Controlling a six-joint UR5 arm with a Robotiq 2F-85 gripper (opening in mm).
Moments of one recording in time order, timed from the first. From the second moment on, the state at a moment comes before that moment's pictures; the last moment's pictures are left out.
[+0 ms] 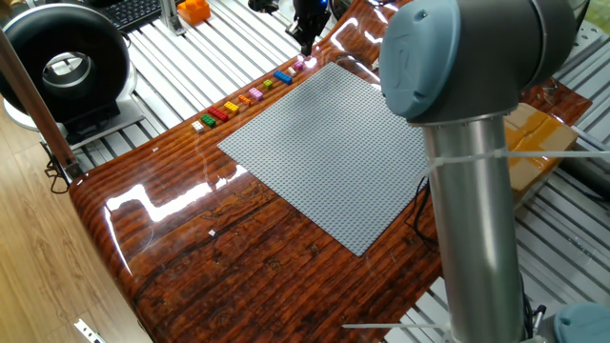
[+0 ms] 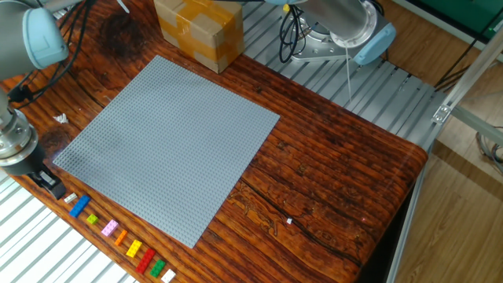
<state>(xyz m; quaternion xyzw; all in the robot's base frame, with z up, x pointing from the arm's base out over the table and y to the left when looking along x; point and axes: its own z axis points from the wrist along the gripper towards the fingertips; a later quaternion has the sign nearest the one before) 0.794 -0.176 0.017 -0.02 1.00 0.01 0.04</state>
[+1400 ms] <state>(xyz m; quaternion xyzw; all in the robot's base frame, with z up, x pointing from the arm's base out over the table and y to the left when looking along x) 0.792 -0.182 0.007 -0.01 1.00 0.00 0.04</state>
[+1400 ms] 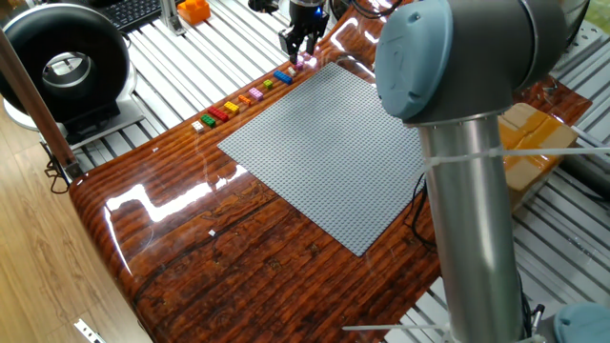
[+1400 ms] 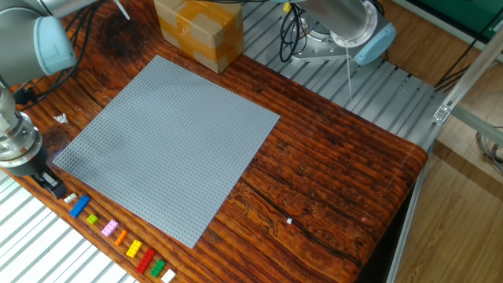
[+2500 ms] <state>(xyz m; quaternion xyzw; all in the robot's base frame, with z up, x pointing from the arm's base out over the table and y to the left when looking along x) 0.792 -0.175 0.004 0.00 1.00 -0.01 0.04</state>
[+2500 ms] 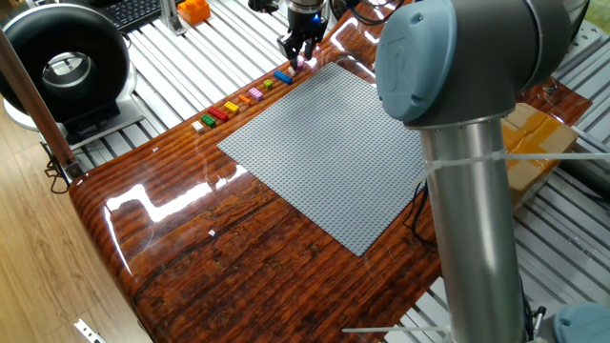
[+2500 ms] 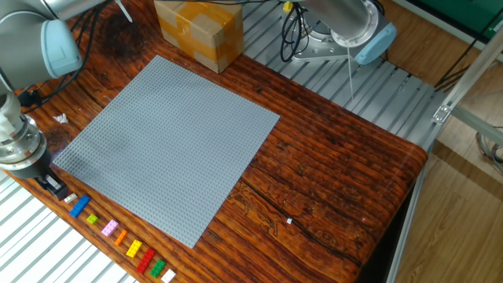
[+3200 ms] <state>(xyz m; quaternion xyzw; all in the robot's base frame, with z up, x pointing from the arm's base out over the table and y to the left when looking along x) 0.791 -0.174 0.003 0.01 1.00 -0.01 0.04</state>
